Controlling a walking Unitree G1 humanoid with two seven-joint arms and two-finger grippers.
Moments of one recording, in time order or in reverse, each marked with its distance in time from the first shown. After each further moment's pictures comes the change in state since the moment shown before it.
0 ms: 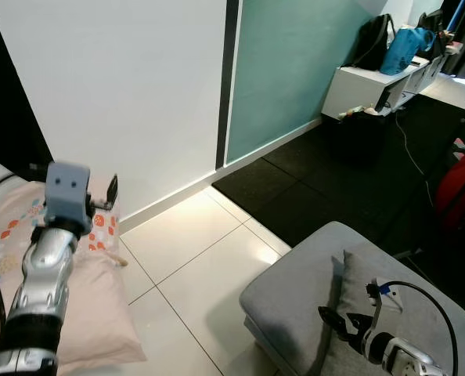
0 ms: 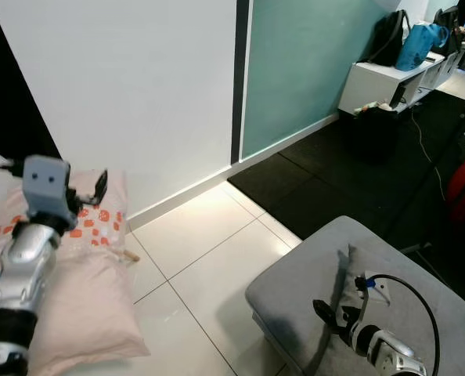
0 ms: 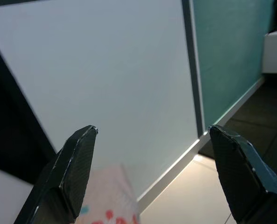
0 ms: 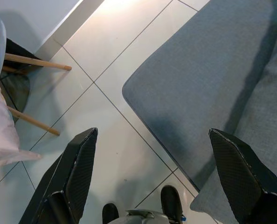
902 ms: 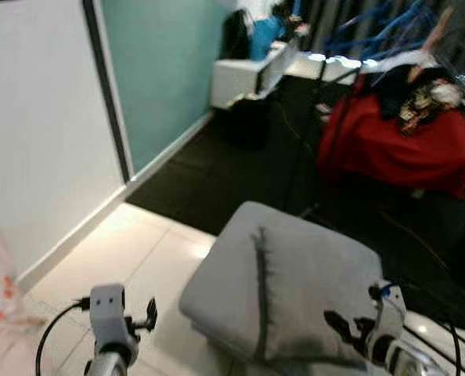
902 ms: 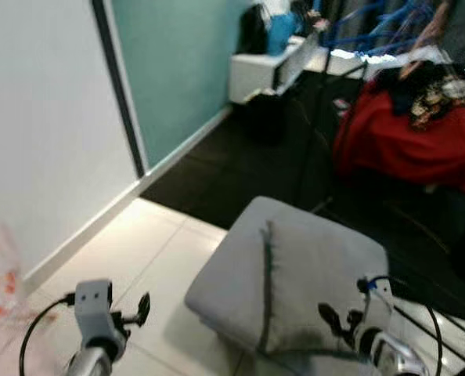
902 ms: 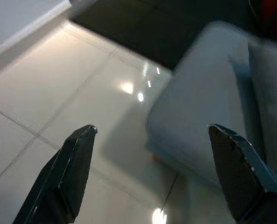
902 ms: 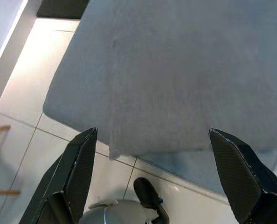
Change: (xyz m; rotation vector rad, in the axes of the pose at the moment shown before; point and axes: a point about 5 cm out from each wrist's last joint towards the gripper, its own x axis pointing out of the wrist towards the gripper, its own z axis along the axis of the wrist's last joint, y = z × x) left arm -0.185 -0.112 -0.119 -0.411 0.693 0.096; right arm -0.001 -0.005 -0.003 0.000 0.034 -0.081
